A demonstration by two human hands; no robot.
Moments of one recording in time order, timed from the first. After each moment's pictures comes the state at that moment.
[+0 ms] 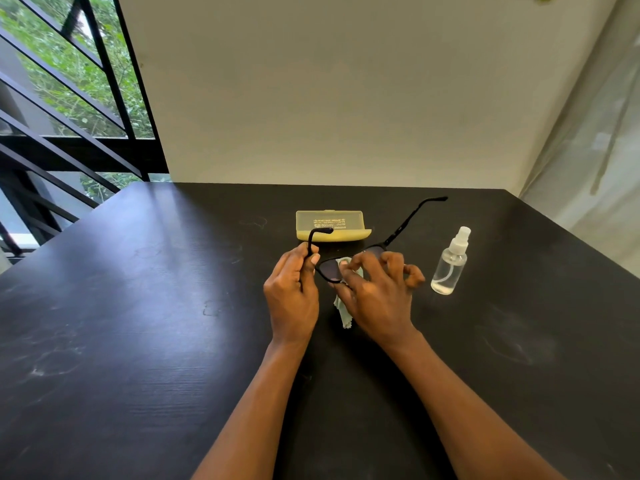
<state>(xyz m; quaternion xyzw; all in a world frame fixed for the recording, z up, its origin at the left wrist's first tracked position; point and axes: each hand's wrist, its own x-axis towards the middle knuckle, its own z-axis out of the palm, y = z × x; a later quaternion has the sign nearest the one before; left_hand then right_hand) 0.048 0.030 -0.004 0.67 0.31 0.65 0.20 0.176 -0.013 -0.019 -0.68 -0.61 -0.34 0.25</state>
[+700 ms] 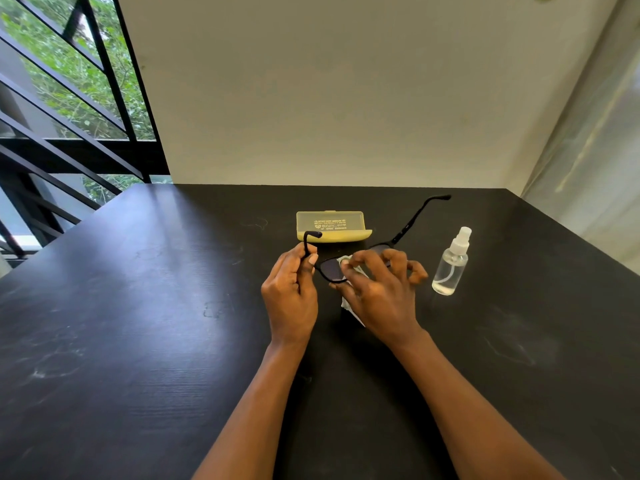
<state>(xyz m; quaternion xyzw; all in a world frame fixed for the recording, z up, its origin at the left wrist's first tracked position) 0.047 0.032 -0.006 0.65 0.30 0.66 0.22 0.181 -0.013 -0.018 -0.62 -0.63 -0.36 0.30</state>
